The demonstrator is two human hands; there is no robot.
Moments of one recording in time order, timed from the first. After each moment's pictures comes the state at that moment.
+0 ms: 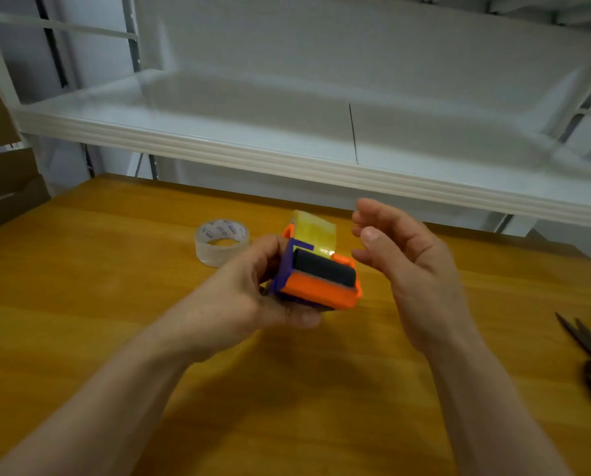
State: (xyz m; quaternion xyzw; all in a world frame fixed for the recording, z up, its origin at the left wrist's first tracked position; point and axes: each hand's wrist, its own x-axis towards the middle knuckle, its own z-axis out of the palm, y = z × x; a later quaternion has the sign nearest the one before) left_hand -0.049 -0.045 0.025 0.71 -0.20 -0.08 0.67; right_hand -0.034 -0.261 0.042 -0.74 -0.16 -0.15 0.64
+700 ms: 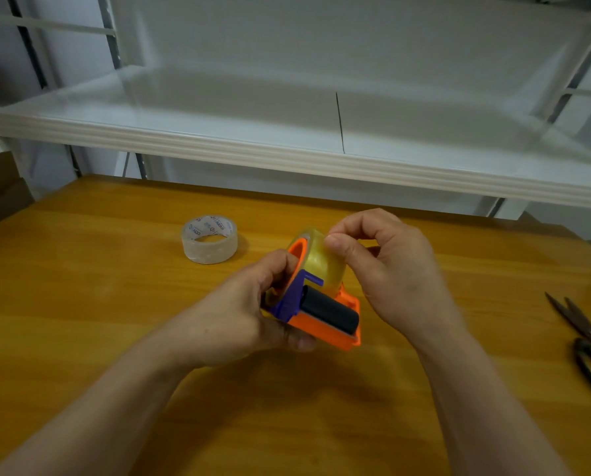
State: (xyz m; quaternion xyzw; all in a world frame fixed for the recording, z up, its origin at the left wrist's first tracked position) left_hand -0.052 -0.056 0.018 0.79 -0.24 -0.11 0.56; right_hand -0.040 -0.257 0.048 -0.87 -0.17 -0.21 0.41
